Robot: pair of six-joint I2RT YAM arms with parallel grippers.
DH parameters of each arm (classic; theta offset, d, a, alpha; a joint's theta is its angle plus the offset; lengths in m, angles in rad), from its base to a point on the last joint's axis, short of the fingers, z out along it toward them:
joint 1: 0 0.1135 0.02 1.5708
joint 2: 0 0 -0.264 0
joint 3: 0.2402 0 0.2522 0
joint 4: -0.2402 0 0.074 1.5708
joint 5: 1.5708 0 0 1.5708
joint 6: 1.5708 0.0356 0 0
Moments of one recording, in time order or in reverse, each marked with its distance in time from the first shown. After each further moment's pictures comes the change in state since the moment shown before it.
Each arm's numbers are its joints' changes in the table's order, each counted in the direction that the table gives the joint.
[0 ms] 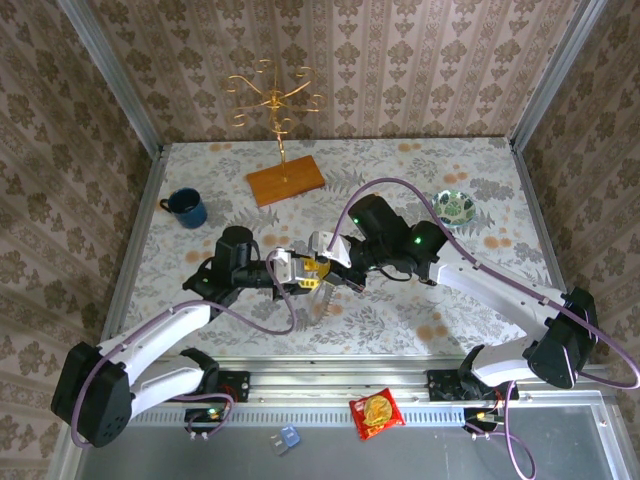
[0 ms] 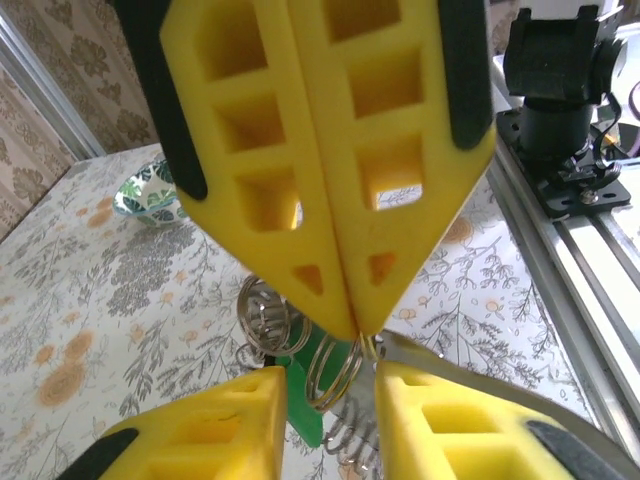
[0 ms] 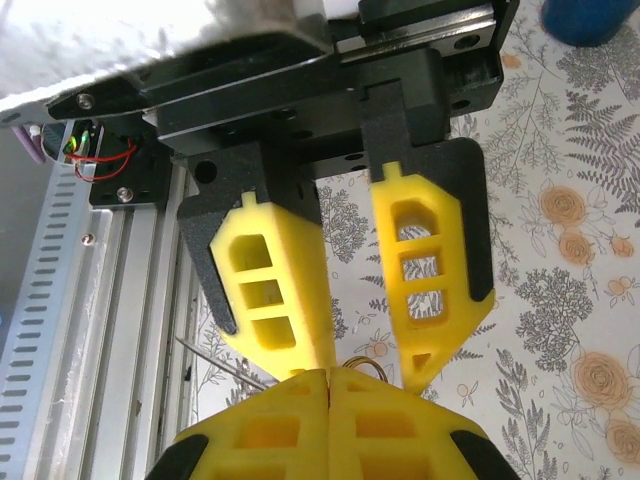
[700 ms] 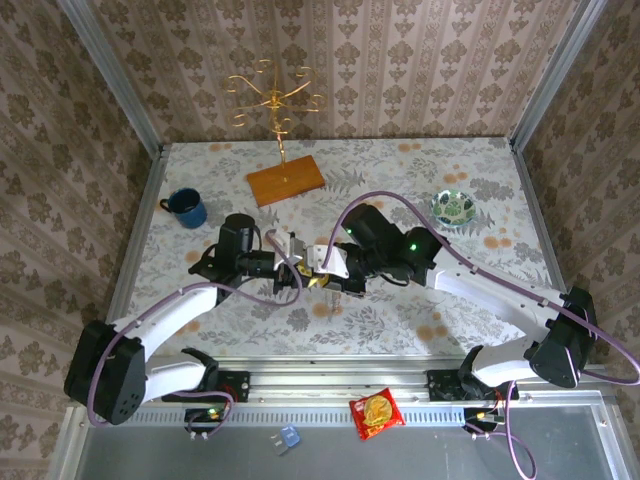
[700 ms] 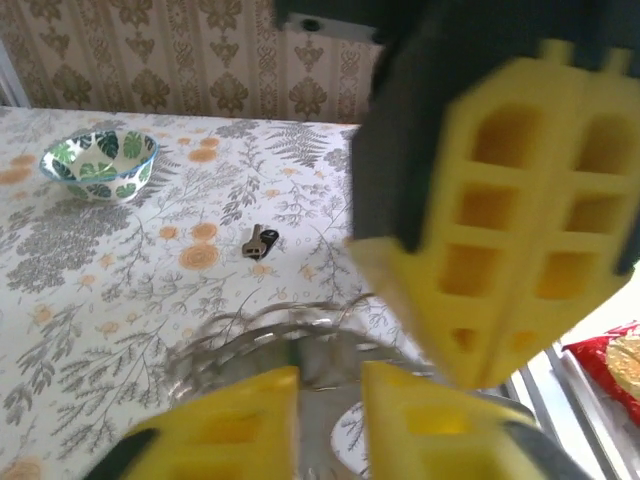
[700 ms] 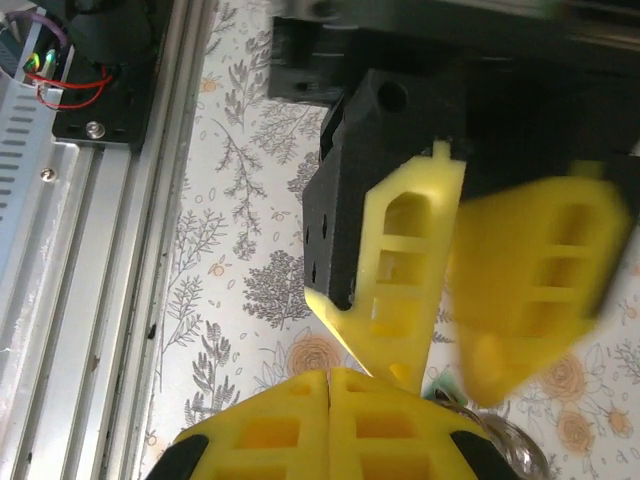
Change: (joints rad) left arm 0.077 -0.144 0.072 0.013 0.174 -0.241; right arm 0.076 0.002 -0.007 -0.032 0.124 -0.124
